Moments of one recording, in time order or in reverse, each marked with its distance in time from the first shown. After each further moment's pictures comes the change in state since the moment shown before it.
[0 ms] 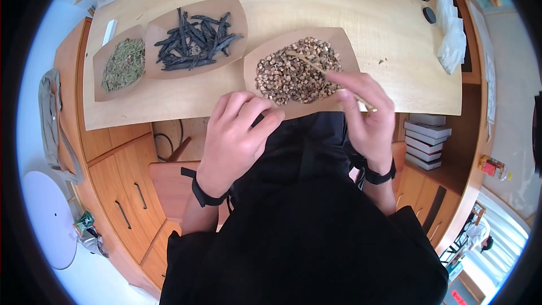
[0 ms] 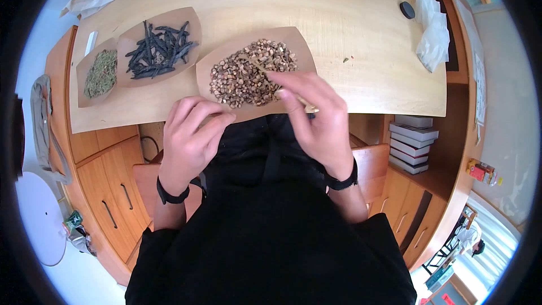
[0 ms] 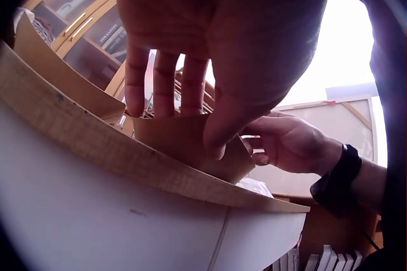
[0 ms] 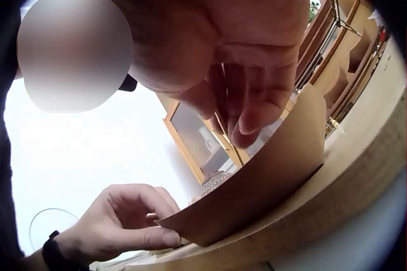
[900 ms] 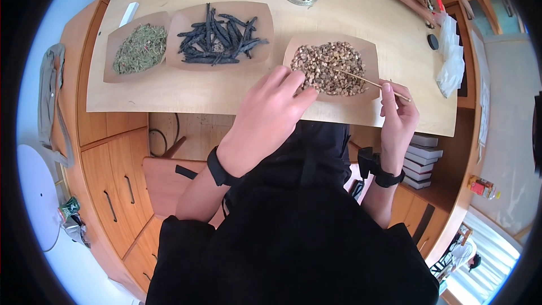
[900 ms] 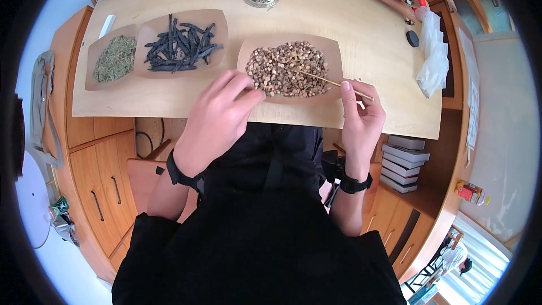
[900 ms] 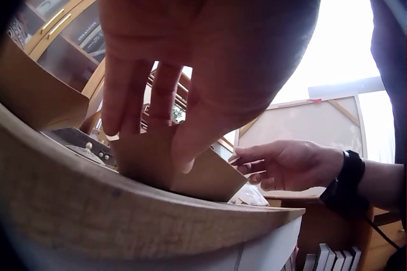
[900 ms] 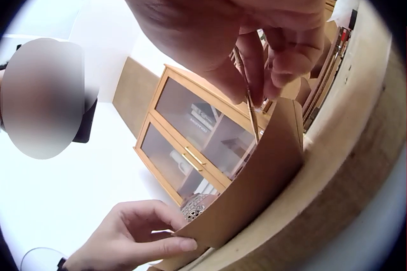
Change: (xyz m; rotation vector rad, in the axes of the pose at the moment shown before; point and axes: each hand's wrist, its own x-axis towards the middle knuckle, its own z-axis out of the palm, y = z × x) left_hand 0.033 -0.007 0.015 -0.047 0.019 -0.025; right_hand -0.002 0.042 -0.022 0.069 0.331 0.352
